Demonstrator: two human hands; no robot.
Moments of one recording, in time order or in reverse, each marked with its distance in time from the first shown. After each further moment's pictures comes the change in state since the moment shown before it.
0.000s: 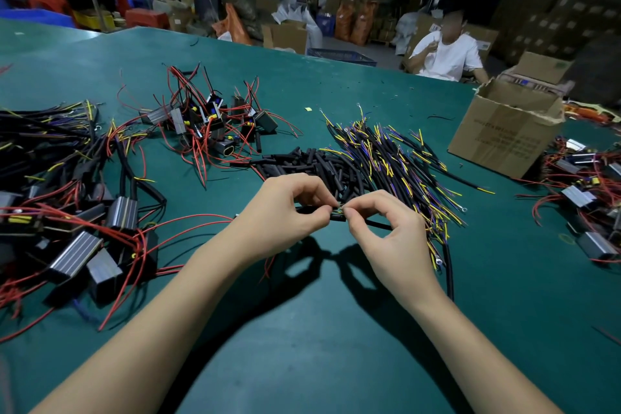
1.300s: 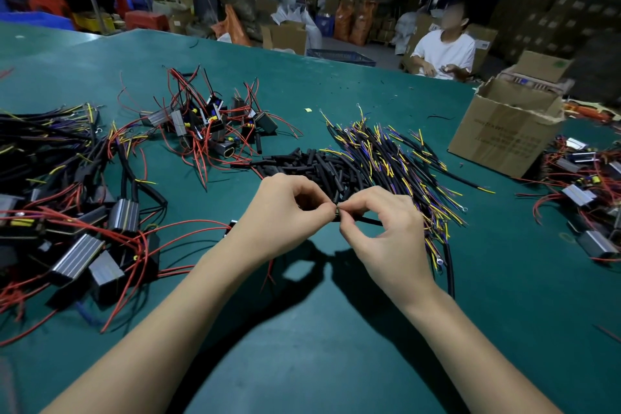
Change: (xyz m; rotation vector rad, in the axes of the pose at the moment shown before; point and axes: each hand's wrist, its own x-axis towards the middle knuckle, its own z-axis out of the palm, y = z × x) left_hand -0.002 0.009 0.001 -0.001 0.095 -0.101; right_hand 0.002 -0.010 0.003 -0.248 0.053 -0.212
